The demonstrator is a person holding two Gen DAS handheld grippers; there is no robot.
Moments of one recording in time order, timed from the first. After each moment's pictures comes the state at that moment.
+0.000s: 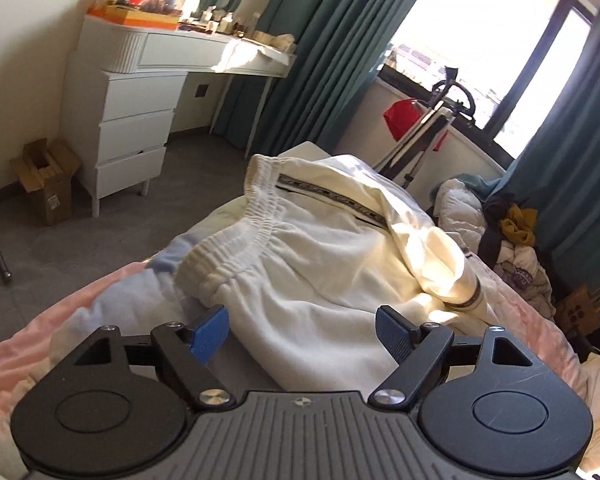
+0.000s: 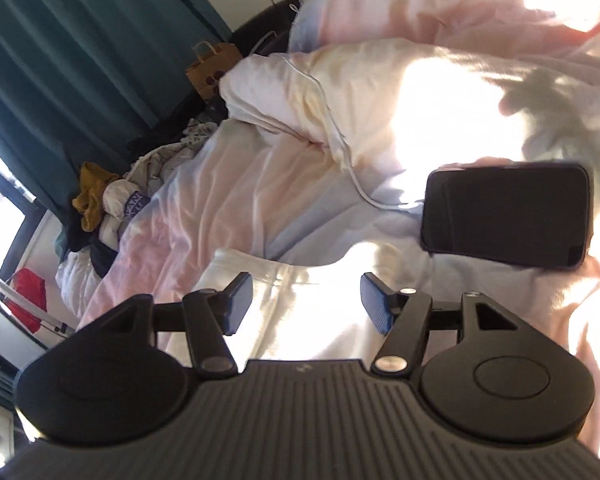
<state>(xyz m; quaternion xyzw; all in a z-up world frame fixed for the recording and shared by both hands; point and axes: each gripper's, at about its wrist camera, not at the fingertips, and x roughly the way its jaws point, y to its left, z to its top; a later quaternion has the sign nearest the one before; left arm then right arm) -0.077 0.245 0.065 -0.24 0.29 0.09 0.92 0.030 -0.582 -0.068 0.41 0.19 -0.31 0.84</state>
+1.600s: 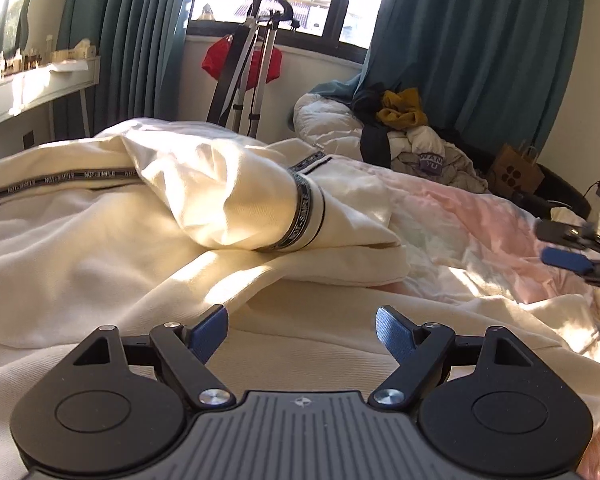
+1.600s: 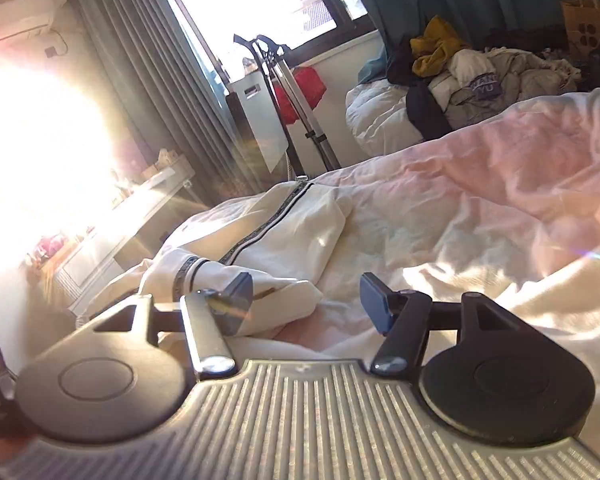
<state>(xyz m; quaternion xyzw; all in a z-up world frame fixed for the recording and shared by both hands) 0.135 0.046 -0.039 -0.08 0.32 -0.10 0.94 0.181 -0.347 -0.019 0.21 0.26 0.15 0.93</state>
